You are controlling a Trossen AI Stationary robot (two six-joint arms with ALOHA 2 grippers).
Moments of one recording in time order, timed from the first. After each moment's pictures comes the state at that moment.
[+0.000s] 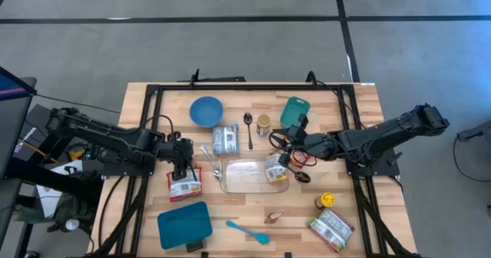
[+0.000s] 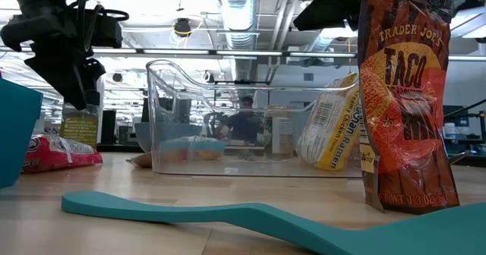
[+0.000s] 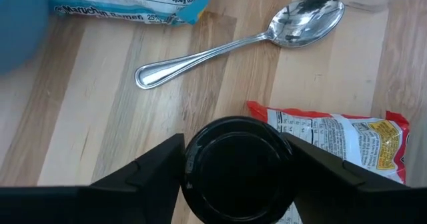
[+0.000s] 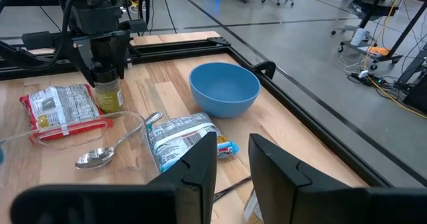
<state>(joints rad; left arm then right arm) -0.19 0.96 0.57 -0.74 -0.22 -0.38 0.23 1.22 0.78 0.04 0.69 0.15</state>
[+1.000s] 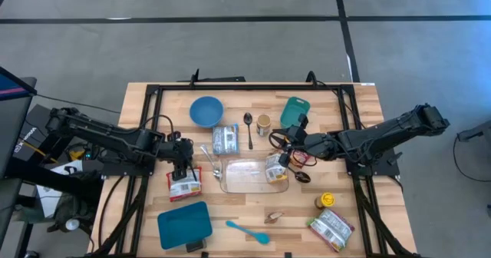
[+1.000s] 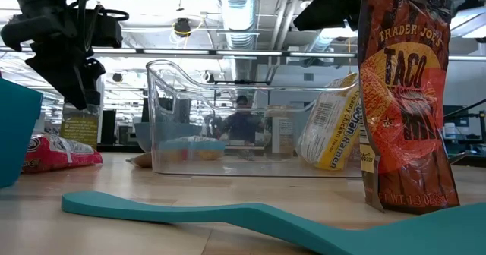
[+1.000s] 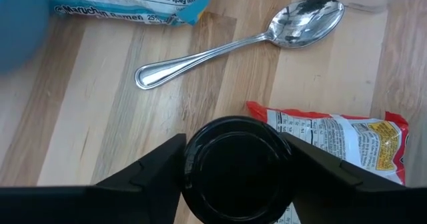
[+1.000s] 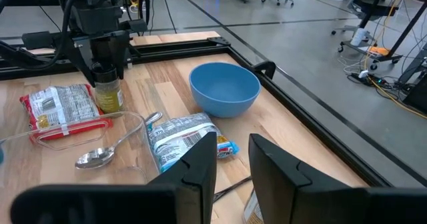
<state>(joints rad) -0.19 0.96 0.57 -0.74 -0.22 -0.38 0.23 1.22 0.78 0.04 0.69 0.15</state>
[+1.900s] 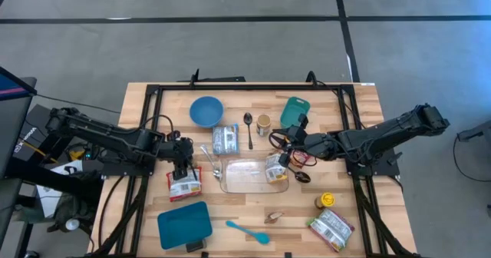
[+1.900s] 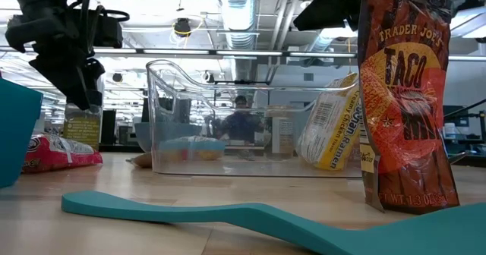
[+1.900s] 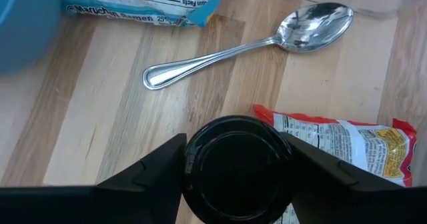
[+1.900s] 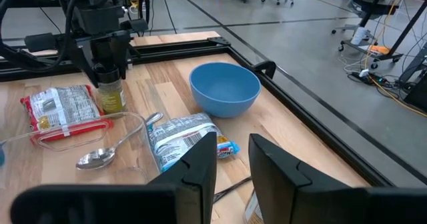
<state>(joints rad) -0.19 0.96 0.57 -0.74 -0.24 -0.40 0.23 1.22 0.78 0.04 0.69 0.16</state>
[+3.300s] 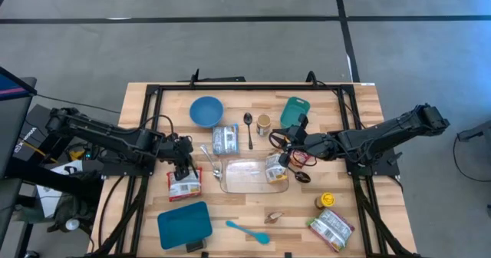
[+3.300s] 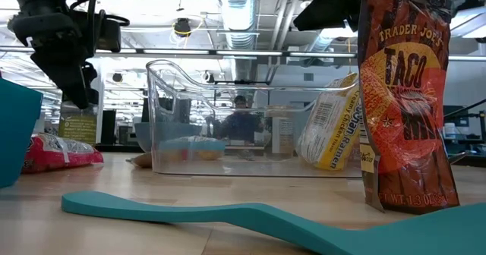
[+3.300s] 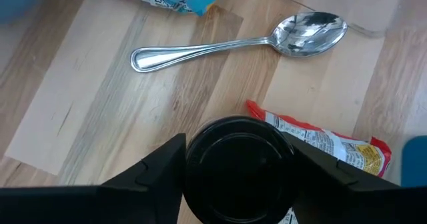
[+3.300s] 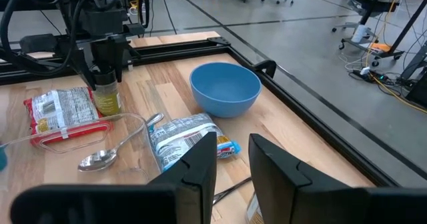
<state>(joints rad) -0.19 0.96 0.57 -0.74 -0.19 -0.56 0.23 1.22 0.78 0.04 0.69 0.18</state>
